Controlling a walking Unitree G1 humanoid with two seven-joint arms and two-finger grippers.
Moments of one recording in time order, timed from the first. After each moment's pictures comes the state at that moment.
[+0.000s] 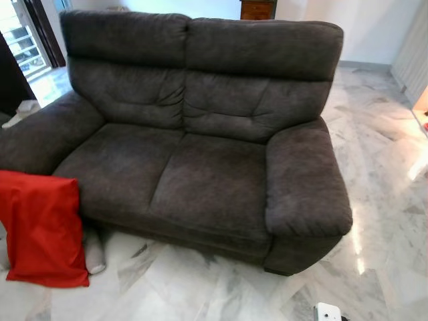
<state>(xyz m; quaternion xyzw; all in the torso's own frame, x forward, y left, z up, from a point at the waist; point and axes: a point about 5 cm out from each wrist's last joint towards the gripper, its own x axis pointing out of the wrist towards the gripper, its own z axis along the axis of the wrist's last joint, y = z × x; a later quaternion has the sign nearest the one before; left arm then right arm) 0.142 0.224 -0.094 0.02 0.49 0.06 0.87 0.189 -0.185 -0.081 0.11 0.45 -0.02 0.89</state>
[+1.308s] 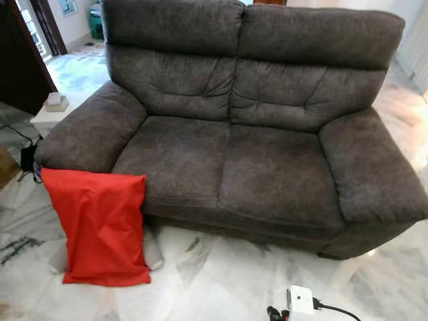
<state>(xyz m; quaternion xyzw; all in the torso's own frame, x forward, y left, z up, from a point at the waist) 0.147 0.217 -0.094 0.01 0.49 0.05 0.87 0.202 -0.179 -0.076 0.09 0.44 -0.03 0.89</state>
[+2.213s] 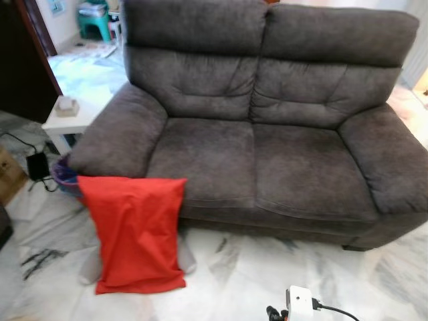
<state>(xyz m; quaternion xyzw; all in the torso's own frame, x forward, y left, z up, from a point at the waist) 0.148 0.229 -0.091 0.02 0.49 0.06 0.87 0.213 -0.165 -0.071 0.10 0.43 -0.01 0.90</state>
